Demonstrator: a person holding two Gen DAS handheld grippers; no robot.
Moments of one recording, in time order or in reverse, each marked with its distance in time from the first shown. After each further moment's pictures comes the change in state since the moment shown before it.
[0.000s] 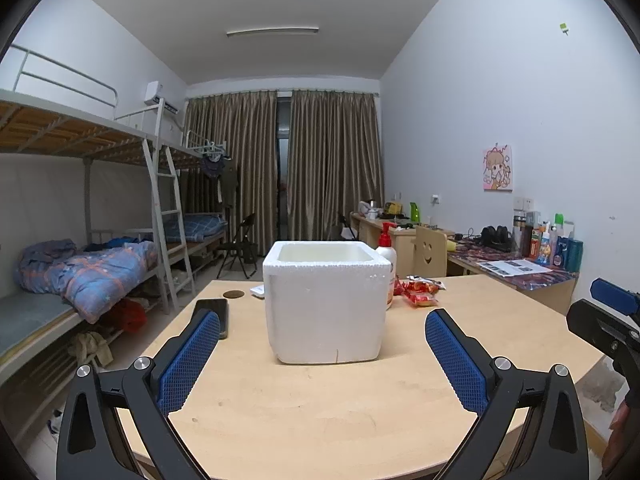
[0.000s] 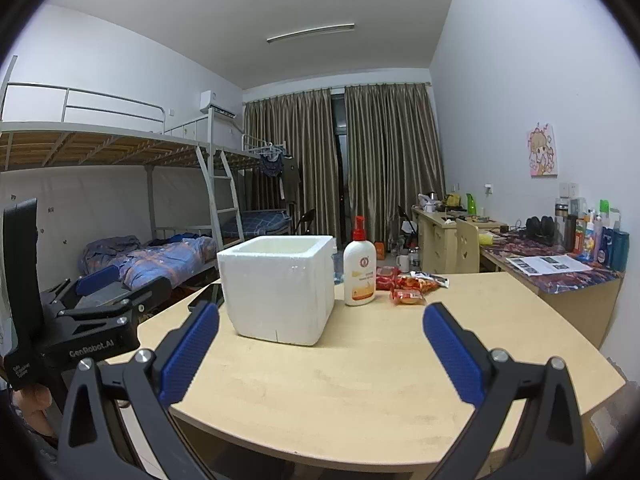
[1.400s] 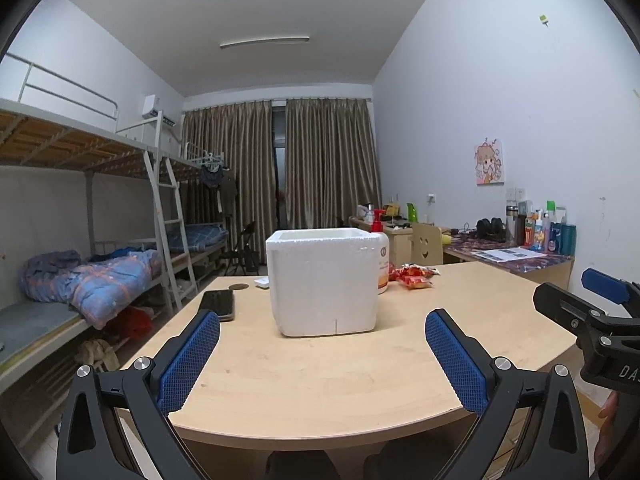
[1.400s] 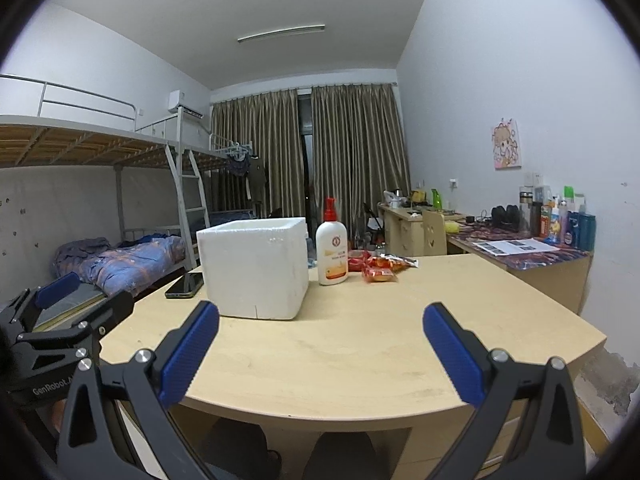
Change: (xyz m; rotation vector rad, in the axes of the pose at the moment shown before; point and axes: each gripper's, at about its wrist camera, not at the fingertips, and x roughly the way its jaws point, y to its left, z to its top) left arm -0.049 -0.008 -0.044 0.046 -0.035 0.002; right arm -0.021 0.020 -0.035 0.023 -0.009 -0.142
